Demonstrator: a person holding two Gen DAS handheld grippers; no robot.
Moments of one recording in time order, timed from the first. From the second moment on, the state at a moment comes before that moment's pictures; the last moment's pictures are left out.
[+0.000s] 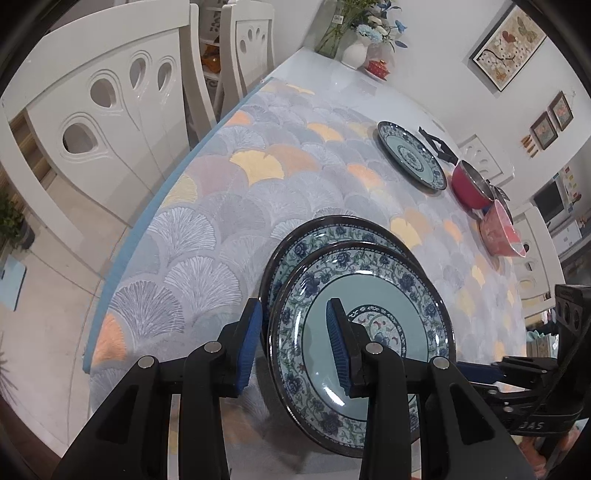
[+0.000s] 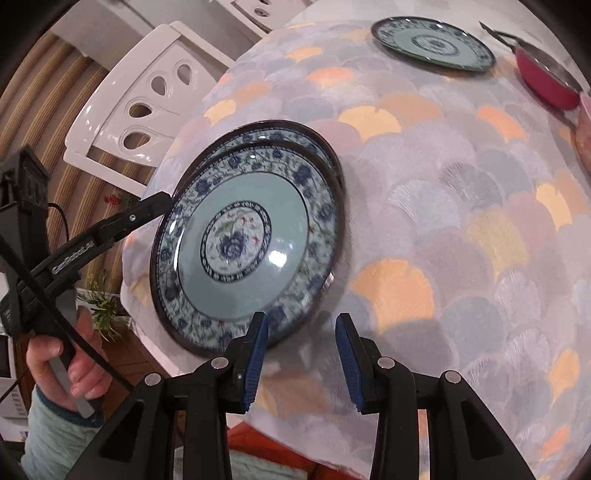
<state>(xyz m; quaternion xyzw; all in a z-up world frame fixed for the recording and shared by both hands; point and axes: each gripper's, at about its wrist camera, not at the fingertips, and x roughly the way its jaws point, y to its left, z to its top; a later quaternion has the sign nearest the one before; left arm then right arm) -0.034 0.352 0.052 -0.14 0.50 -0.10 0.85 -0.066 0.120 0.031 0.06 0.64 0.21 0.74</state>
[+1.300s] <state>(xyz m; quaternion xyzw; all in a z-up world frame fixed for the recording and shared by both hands) 0.029 0.343 0.094 -0.12 0.47 -0.15 0.86 -0.031 0.119 0.051 0.05 0.68 0.21 0.71</state>
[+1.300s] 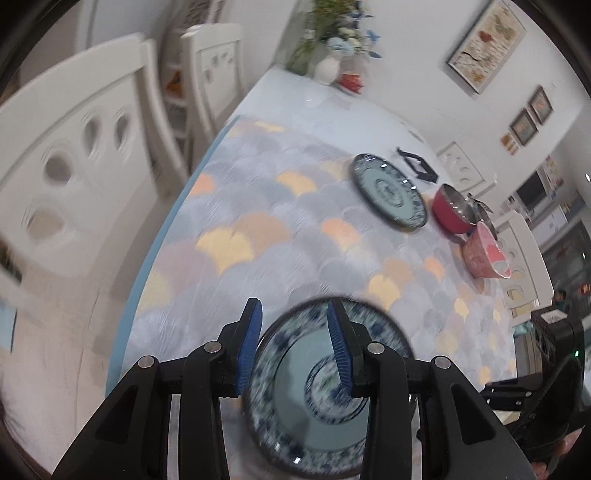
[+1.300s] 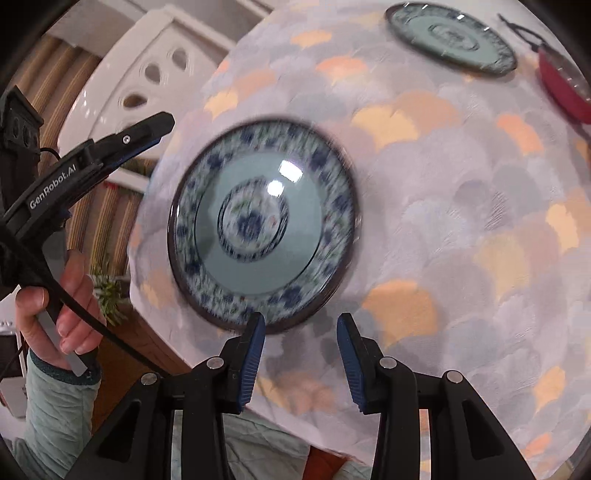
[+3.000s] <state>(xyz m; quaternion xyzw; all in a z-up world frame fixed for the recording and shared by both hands) 0.306 0.177 0.026 -0.06 0.55 -0.29 0.78 0.201 -0.038 0.022 0.19 0.54 -0.04 0.82</state>
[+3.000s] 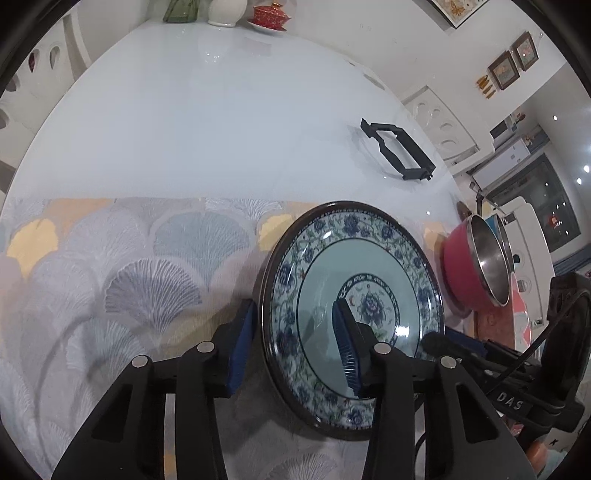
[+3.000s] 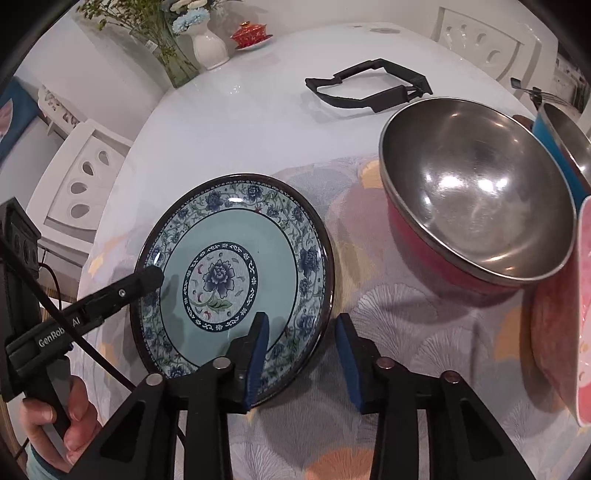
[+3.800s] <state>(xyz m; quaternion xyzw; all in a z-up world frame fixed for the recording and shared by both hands) 0.275 0.194 0.048 -0.05 0.52 -0.29 0.80 0.181 -0.013 0.036 0.16 0.54 0.01 0.83</state>
